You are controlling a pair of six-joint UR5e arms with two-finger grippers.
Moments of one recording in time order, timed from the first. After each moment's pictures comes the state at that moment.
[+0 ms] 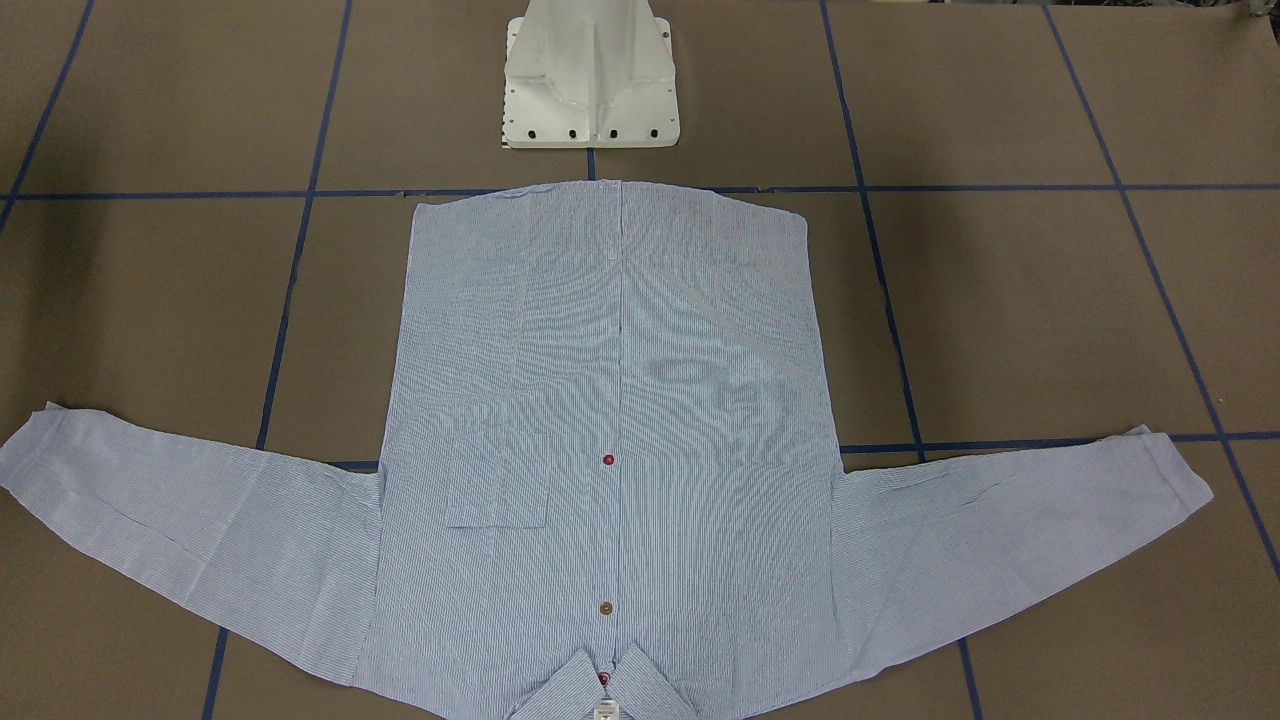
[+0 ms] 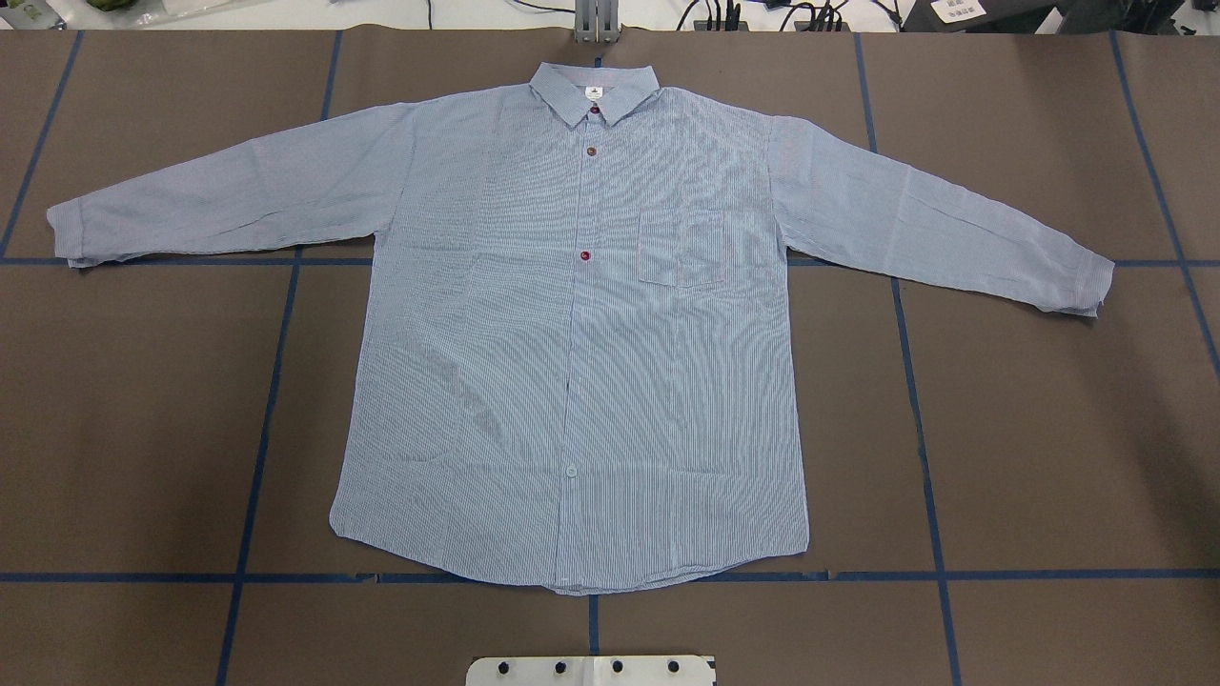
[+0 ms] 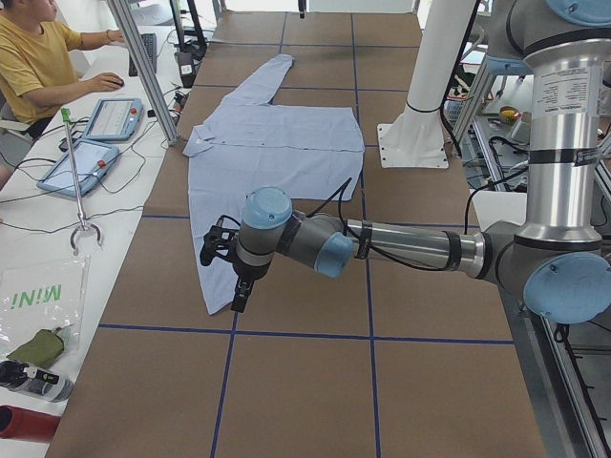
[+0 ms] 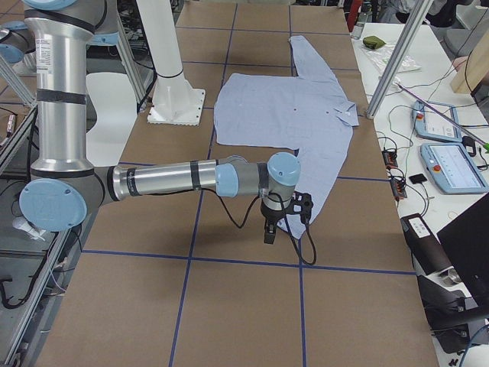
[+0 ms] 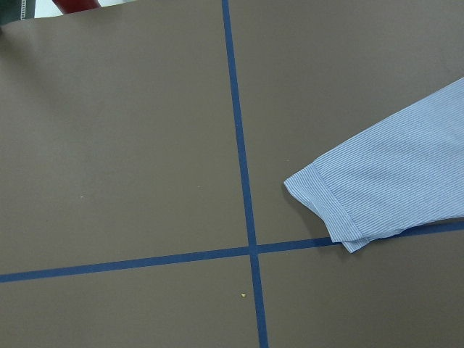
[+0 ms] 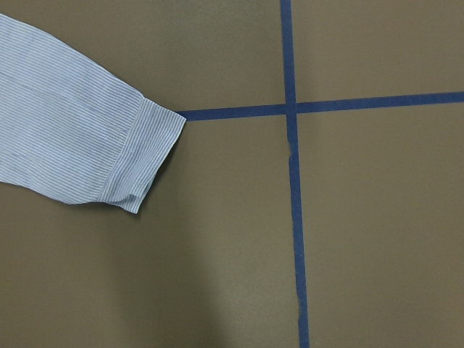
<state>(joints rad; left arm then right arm) -1.53 -1.52 -1.73 -1.90 -2.27 -0.20 1.44 -1.63 1.76 -1.63 2.33 0.23</state>
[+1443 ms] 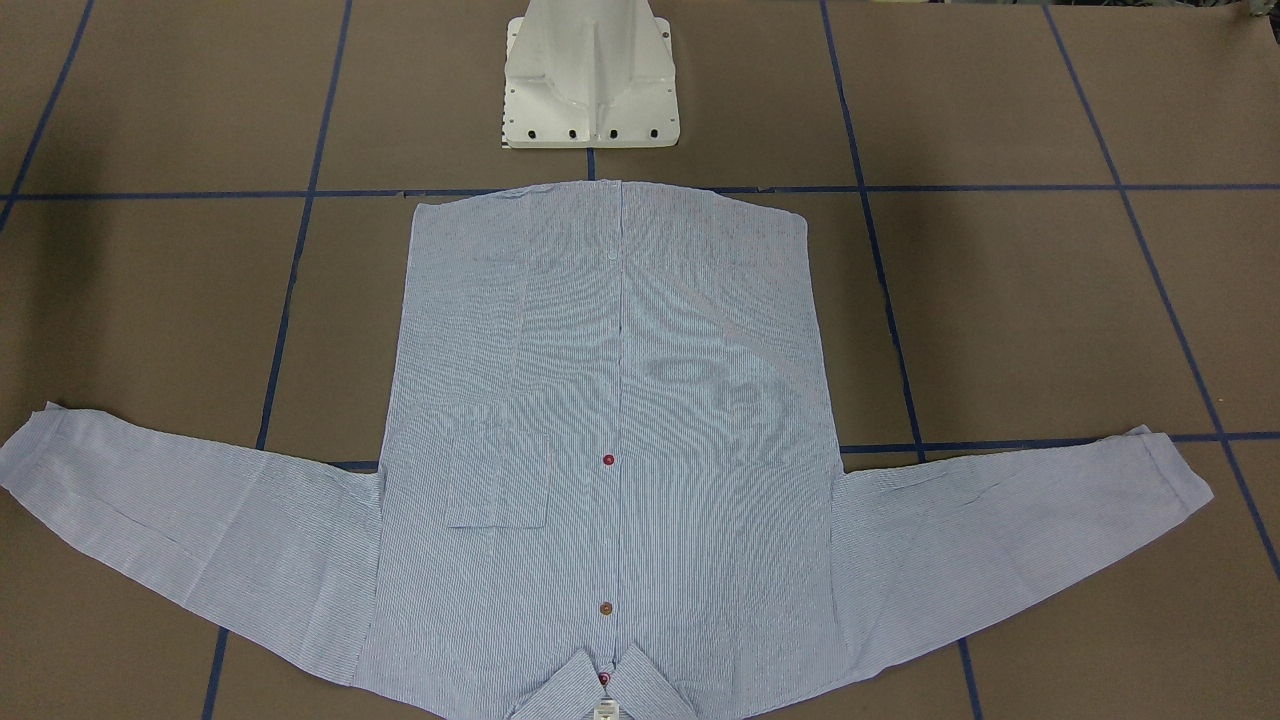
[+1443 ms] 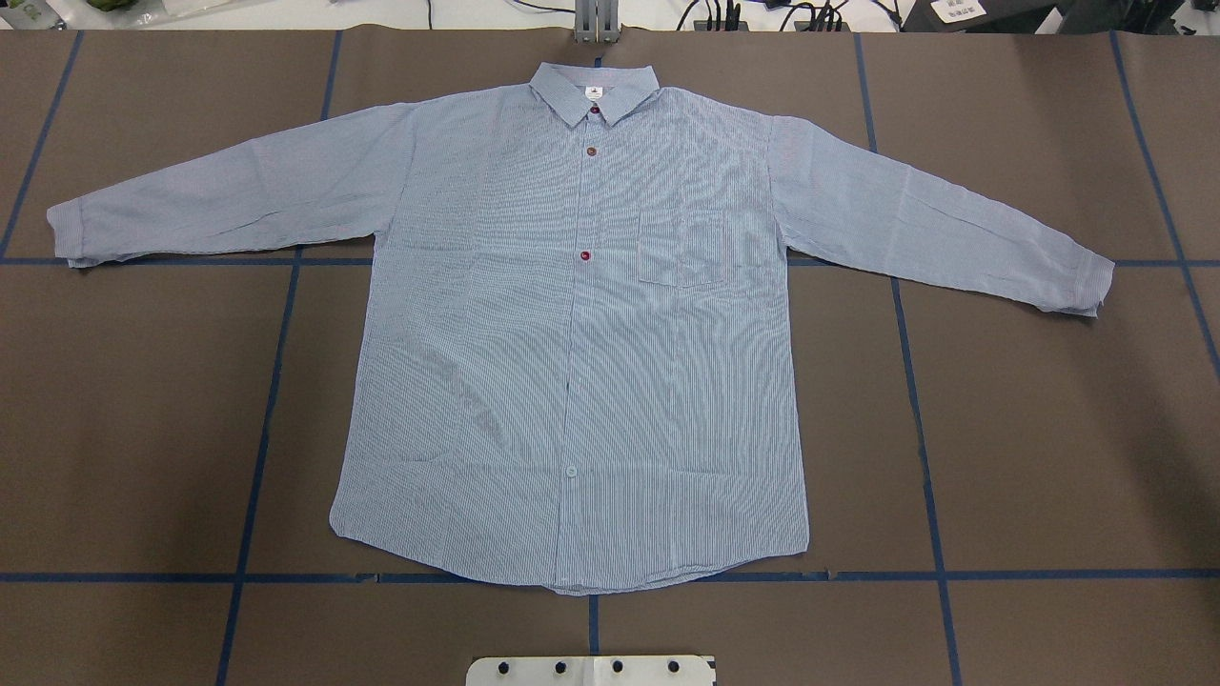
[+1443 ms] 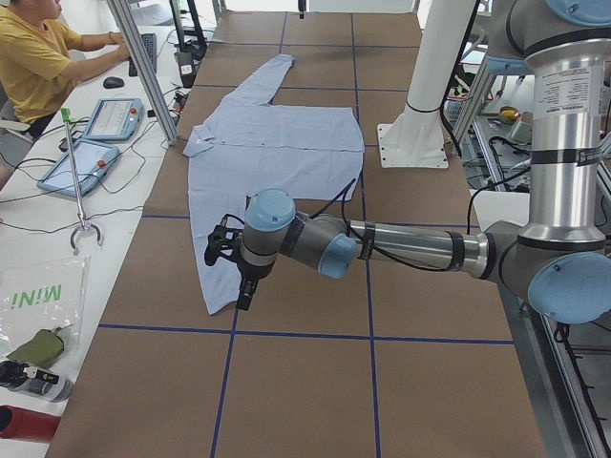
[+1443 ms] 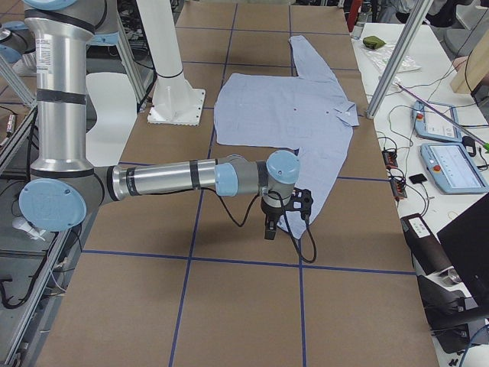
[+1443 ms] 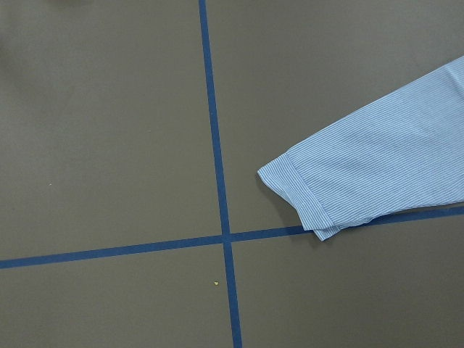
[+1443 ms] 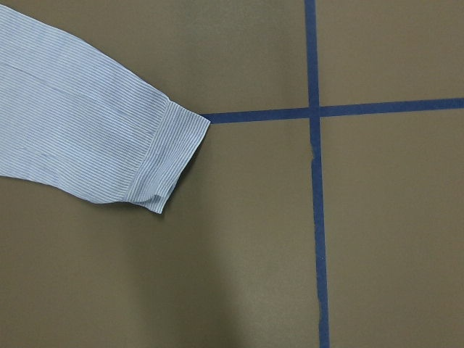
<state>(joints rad) -1.53 -1.50 -1.74 -1.90 -2.30 -0.20 1.43 -1.63 1.76 -1.61 2.36 0.24</state>
